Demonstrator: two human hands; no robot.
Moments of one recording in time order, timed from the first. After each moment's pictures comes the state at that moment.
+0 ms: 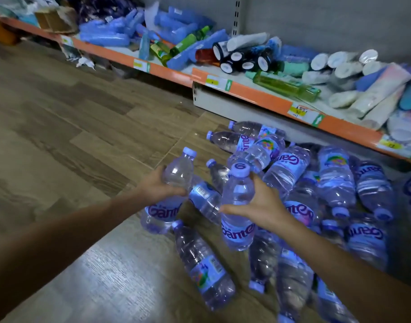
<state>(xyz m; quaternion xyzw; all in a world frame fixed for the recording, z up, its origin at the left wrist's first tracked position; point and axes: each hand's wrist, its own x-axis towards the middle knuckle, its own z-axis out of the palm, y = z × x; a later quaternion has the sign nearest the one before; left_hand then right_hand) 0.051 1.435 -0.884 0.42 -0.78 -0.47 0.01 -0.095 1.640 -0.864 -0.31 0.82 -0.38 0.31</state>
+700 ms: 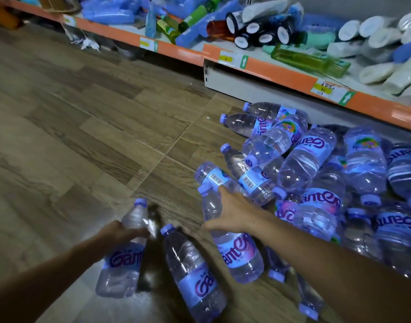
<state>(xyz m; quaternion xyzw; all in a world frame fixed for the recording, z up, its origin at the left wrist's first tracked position) 0.192 1.435 -0.943 0.60 -0.66 -0.43 -0.15 -0.039 1.596 -0.894 -0.43 0.81 -0.07 0.39</state>
